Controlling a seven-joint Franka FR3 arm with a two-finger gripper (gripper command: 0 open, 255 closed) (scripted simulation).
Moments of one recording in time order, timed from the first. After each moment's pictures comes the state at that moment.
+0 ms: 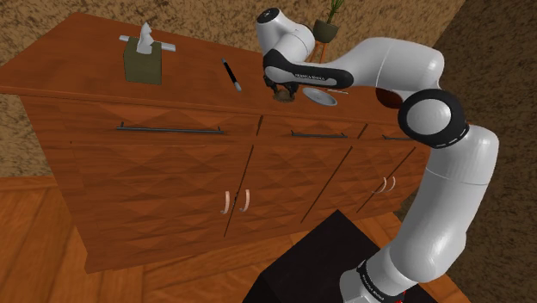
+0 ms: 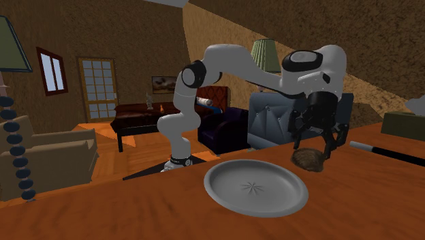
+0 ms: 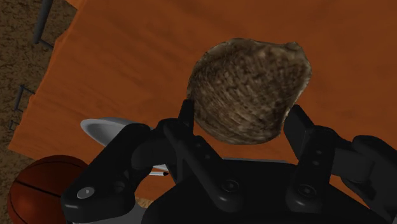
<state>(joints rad) -0.18 0.40 0.34 -1.38 -0.83 1.67 1.37</state>
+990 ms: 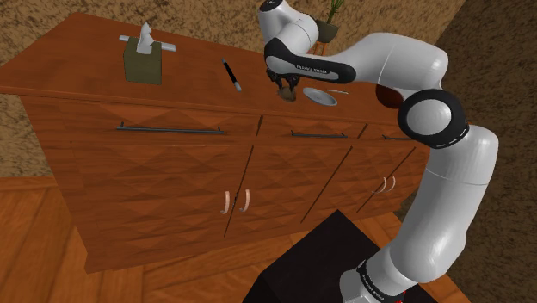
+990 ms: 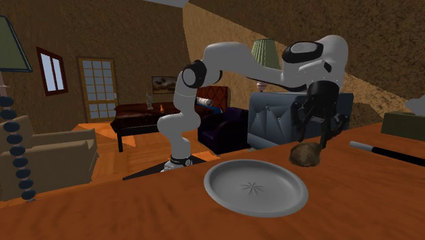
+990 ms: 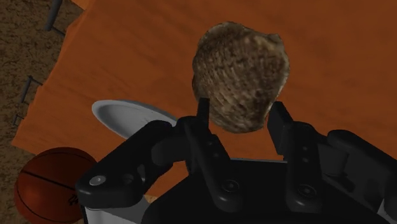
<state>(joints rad) -0.17 0.40 0.34 -1.31 -0.82 1.61 1.33</state>
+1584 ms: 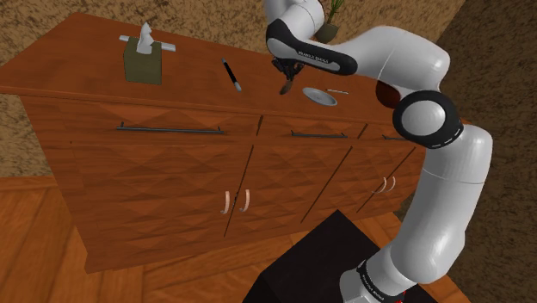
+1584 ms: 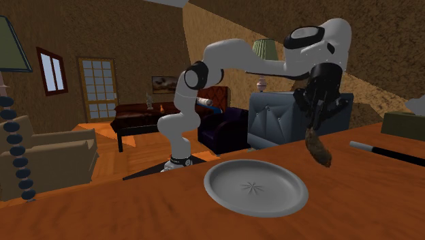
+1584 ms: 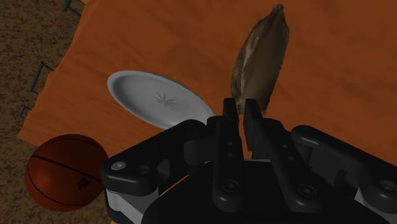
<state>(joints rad) -0.15 0.43 0.34 -1.16 -0.83 1.51 1.25</state>
